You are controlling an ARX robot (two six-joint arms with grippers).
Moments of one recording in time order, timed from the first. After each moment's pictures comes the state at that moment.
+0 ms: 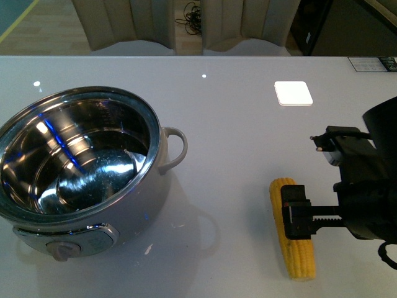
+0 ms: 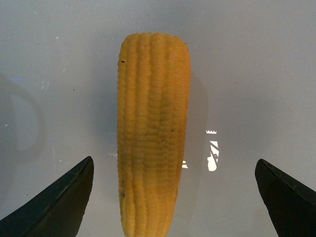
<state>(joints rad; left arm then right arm) 0.00 0.01 0.01 0.00 0.00 -0.01 0.32 1.98 0.59 0.31 0.04 0.24</state>
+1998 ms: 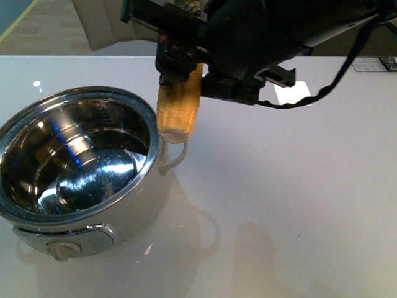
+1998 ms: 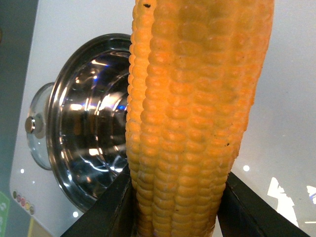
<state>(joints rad) 0.00 0.01 0.01 0.00 0.00 -0.01 0.58 1.86 1.12 -0.01 -0.19 0.53</state>
